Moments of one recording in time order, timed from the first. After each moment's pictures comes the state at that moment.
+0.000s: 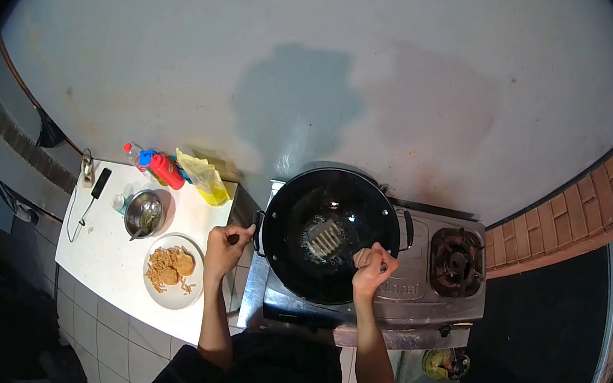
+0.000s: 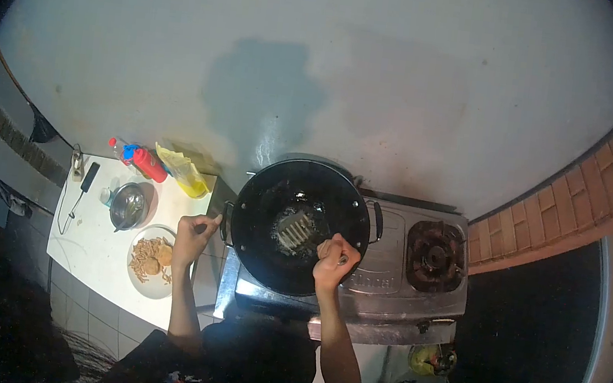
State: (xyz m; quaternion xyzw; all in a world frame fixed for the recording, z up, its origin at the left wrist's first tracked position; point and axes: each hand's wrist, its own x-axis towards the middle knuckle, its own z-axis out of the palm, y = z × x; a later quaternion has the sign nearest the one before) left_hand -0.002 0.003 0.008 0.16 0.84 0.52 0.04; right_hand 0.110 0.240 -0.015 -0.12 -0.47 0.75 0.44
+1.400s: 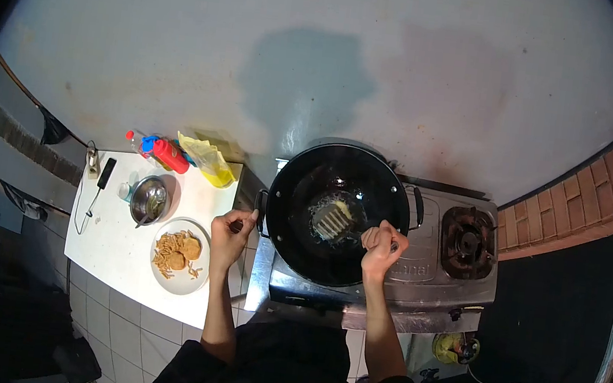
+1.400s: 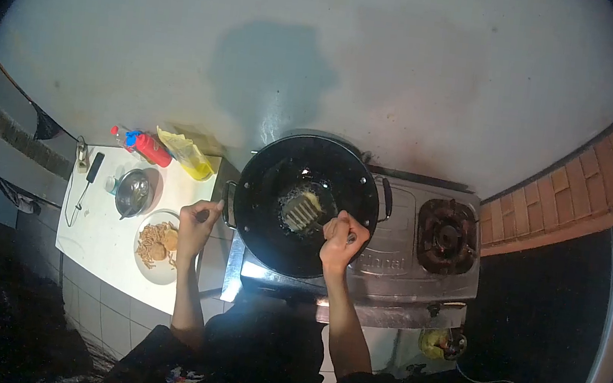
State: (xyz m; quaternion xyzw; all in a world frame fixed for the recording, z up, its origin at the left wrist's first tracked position) left_hand 0.014 0.008 0.008 0.11 0.82 0.56 0.03; right_hand 0.114 0.241 -0.007 -0.13 -0.49 0.76 0.41
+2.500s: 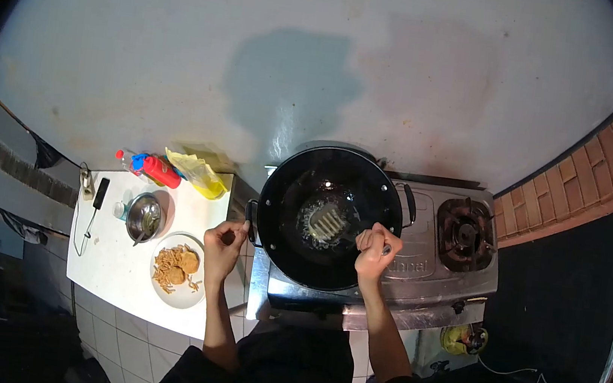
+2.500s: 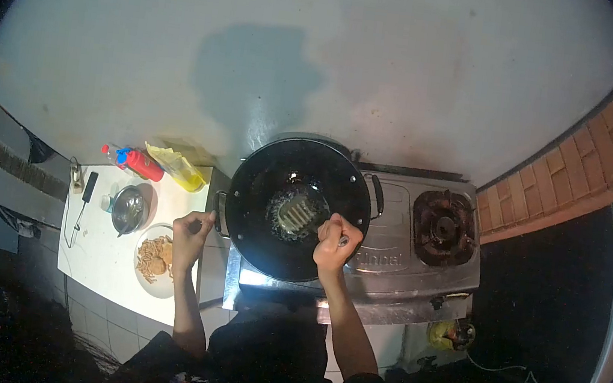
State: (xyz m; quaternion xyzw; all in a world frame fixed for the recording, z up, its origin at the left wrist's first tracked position) left_hand 0.016 0.009 0.013 0.13 0.82 0.55 0.03; right_hand 0.115 0.240 -0.008 -0.16 -0.49 0.73 0.45
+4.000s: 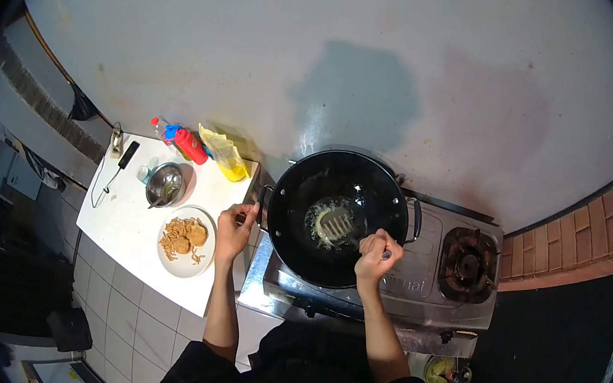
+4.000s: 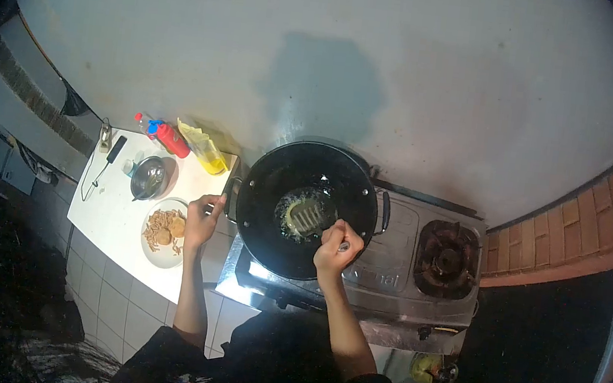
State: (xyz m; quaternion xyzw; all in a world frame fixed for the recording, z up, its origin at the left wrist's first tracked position) left_hand 0.027 0.018 0.004 0.07 0.86 0.51 -0.03; right_hand 0.119 0.253 -0.013 -0.12 -0.55 0.71 0.42
